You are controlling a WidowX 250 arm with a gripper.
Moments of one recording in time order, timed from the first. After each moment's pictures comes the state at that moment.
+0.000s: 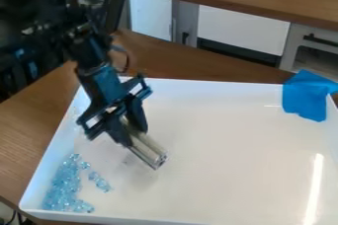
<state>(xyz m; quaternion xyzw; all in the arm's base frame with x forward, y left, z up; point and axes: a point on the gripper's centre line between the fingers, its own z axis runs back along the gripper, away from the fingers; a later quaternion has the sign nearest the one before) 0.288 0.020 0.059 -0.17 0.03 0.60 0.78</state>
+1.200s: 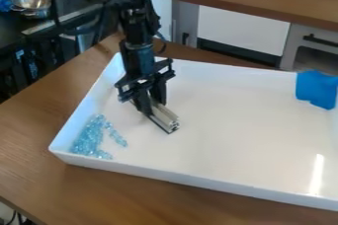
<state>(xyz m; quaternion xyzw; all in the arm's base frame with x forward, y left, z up) 0.370 0.047 0.033 -0.06 0.01 0.58 0.81</state>
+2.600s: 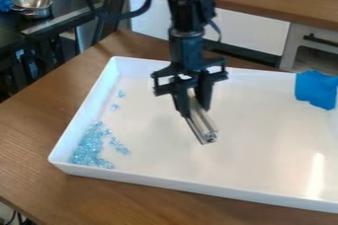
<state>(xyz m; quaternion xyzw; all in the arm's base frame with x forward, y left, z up) 0.351 -0.044 0.084 -0.07 0.04 0.43 0.90</state>
